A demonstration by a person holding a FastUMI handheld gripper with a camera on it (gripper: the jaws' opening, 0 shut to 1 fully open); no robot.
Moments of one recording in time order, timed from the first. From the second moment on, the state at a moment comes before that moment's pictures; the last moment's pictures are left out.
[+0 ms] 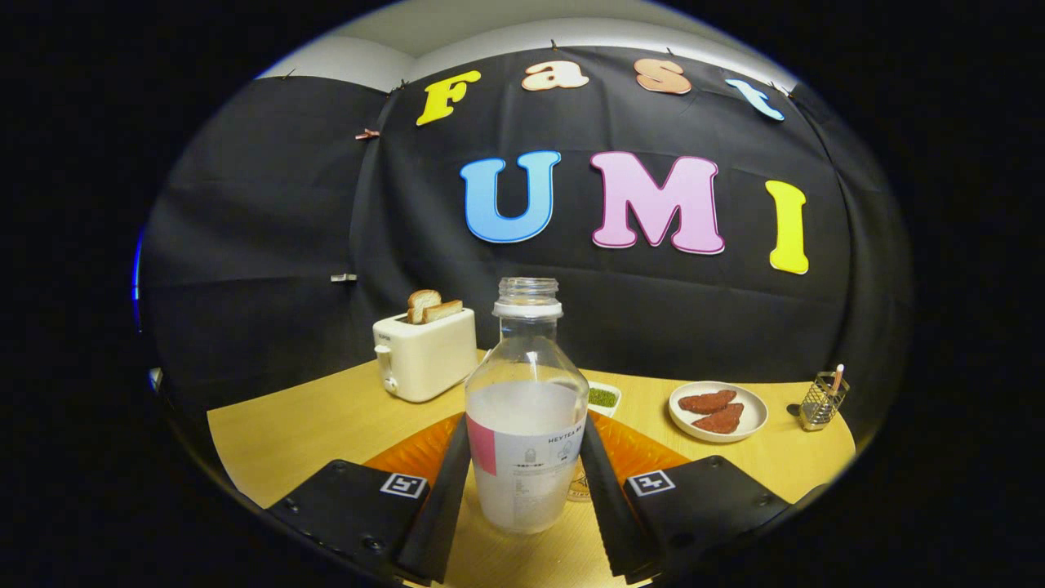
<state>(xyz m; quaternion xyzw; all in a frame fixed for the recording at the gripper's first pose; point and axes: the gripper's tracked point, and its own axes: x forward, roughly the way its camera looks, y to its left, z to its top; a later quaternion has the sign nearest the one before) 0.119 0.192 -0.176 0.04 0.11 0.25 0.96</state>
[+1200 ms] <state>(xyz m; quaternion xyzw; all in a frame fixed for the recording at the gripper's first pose) 0.218 0.180 -0.279 0.04 0.12 0.19 0.97</state>
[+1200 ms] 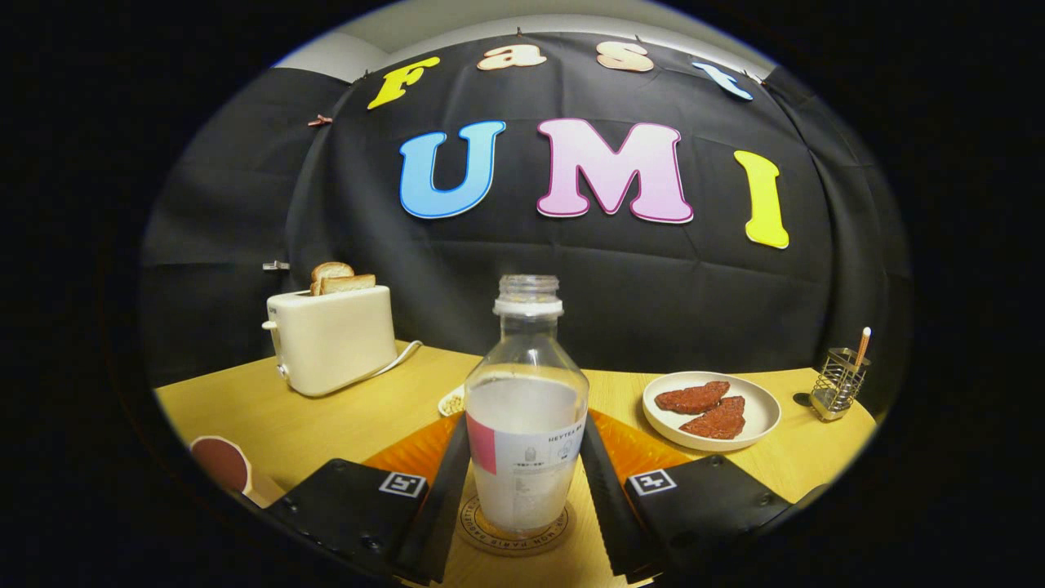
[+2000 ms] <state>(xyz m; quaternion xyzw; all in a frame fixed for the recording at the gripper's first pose) 0.186 0.162 -0.276 0.04 0.16 0.21 0.97</state>
